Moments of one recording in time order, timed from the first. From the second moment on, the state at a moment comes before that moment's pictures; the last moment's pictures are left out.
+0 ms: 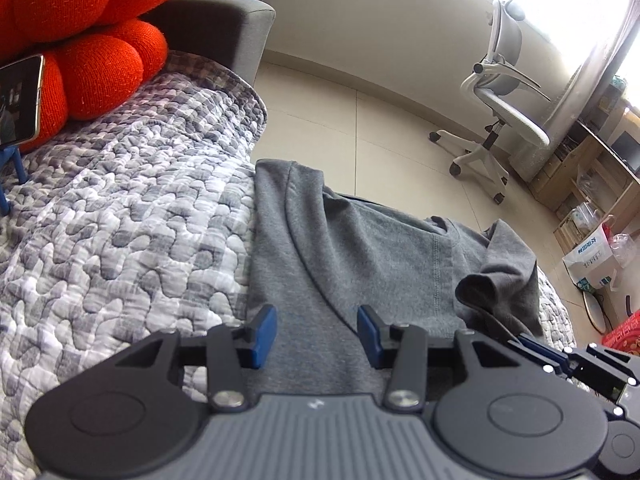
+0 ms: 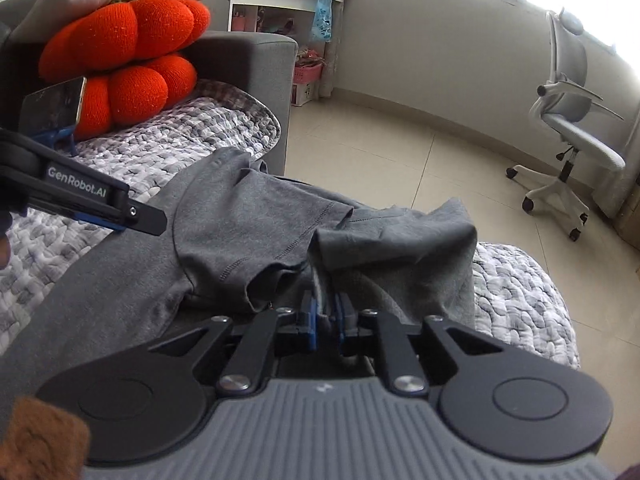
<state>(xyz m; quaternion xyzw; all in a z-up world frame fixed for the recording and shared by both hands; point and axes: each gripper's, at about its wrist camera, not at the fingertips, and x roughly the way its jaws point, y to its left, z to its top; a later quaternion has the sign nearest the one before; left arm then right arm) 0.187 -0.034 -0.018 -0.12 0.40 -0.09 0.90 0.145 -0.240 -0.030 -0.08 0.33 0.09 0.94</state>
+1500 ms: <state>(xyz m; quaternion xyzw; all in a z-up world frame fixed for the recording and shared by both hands) 0.258 -0.120 -0.007 -0.15 0.40 -0.23 0.88 0.094 -0.239 -0.025 -0.15 0.38 0.11 0.91</state>
